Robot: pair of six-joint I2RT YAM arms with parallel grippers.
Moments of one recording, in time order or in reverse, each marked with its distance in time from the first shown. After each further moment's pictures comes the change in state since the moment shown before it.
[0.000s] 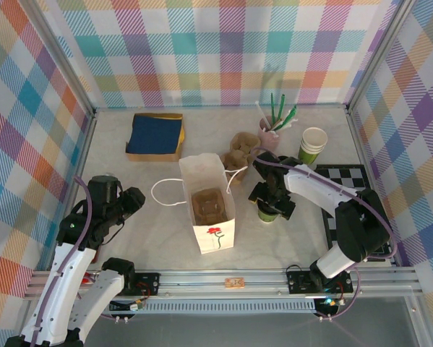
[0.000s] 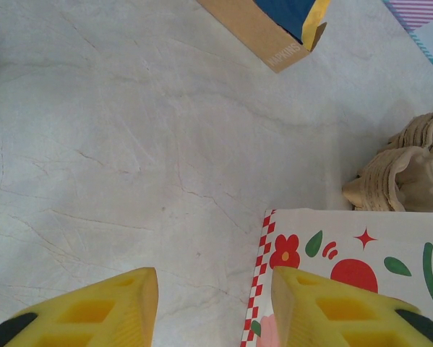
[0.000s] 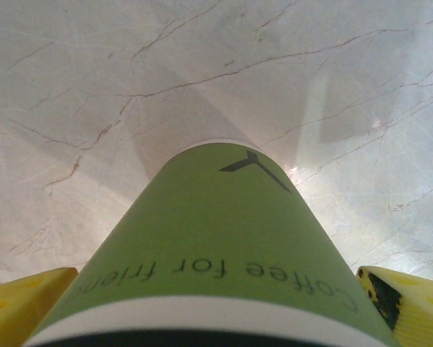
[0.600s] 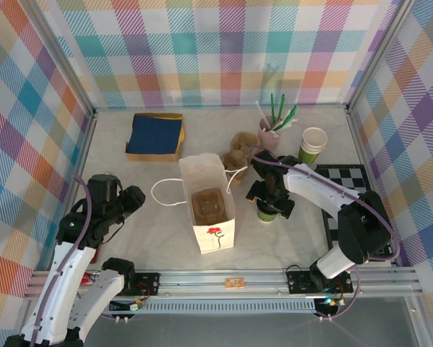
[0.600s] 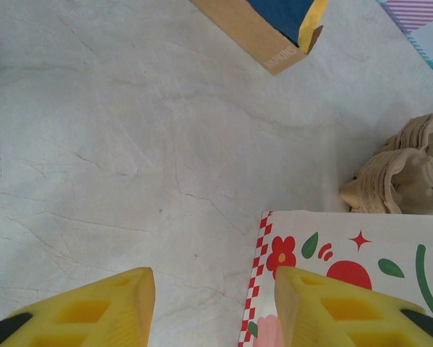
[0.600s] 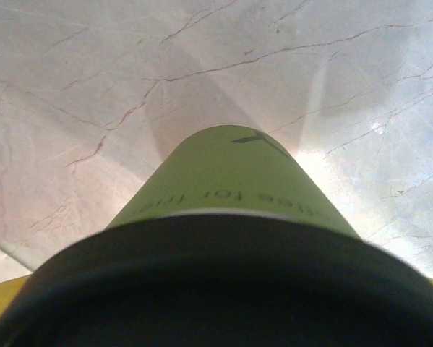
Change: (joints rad) left arm -0.001 0.010 0.012 0.000 0.000 0.000; right arm 0.025 -0.010 0.039 -0.037 0.010 0.001
